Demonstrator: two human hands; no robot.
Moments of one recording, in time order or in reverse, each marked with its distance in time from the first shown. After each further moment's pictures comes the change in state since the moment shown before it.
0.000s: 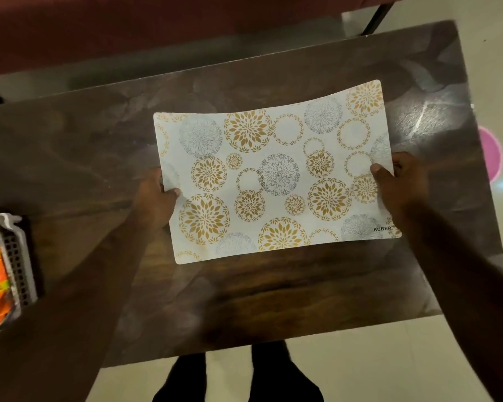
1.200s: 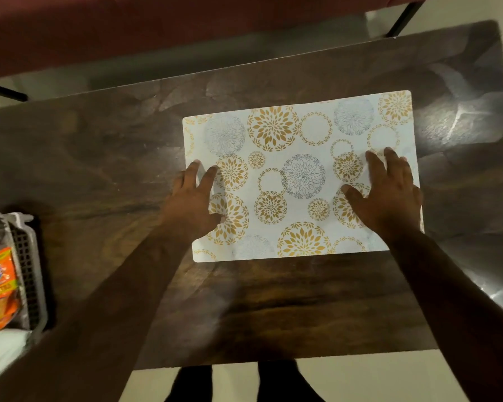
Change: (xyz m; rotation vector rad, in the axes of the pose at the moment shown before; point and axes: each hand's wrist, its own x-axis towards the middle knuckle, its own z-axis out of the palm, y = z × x) left_hand -0.003 0.017 0.032 0.781 -0.117 0.354; right_hand 0.003 0.000 0.044 -0.689 -0.148 -0.319
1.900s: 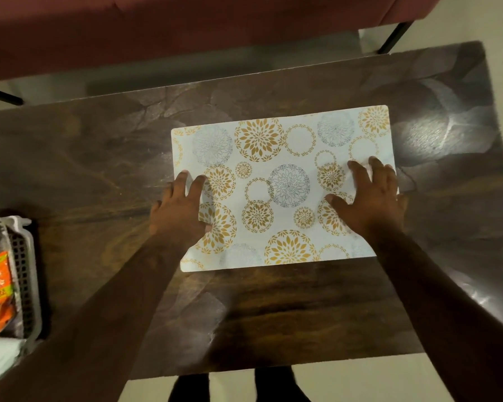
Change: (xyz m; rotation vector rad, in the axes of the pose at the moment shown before) left_hand -0.010 -0.020 0.000 0.057 0.017 -0.087; right_hand -0.007 -0.027 0.001 -0.019 -0.024 0.007
